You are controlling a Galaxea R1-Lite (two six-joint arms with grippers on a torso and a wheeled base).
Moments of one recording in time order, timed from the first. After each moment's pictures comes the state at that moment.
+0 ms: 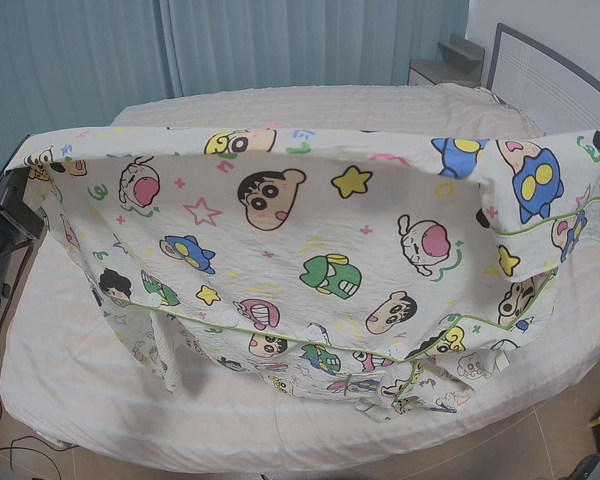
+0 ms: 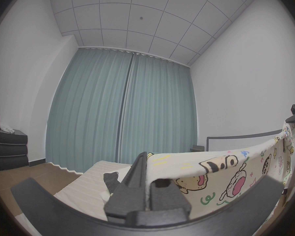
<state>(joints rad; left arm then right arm) -0.38 1.20 -0.34 -1.40 0.33 0.12 0.37 0.98 -0.69 -0.59 0.44 0.52</state>
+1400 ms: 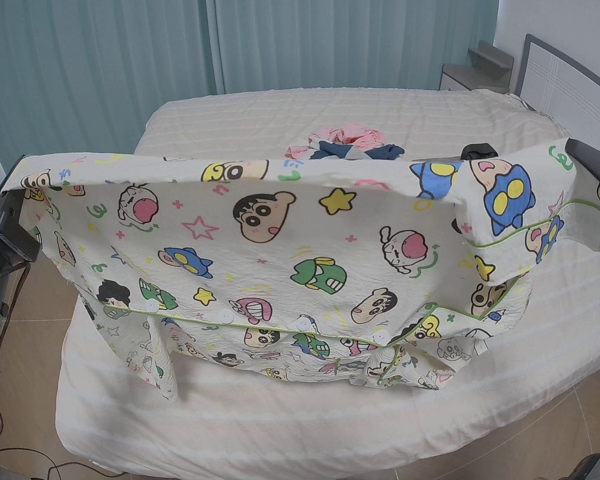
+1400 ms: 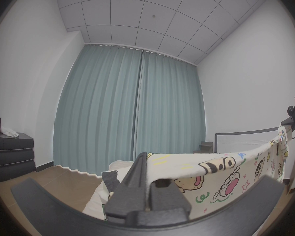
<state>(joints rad) -0.37 1.16 -0.27 -1.40 0.33 0.11 0.38 1.05 -0.70 -0.59 0.44 0.52</state>
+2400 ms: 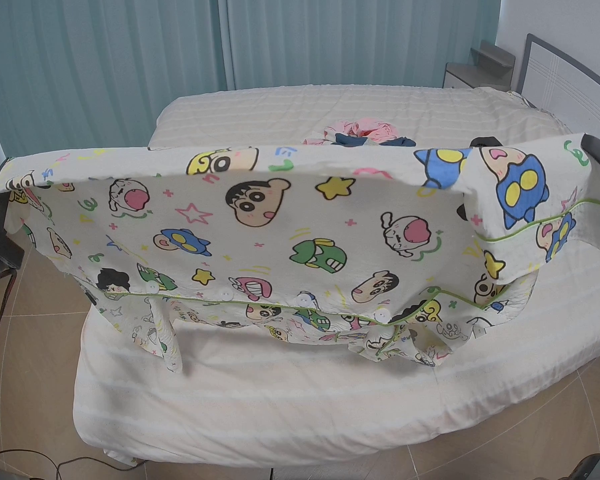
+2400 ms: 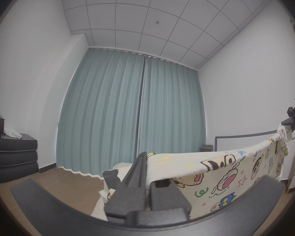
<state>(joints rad) -0.37 1.10 -0.24 -1.40 0.33 0.11 0.38 1.01 -0.69 -0.59 0.45 0.52</state>
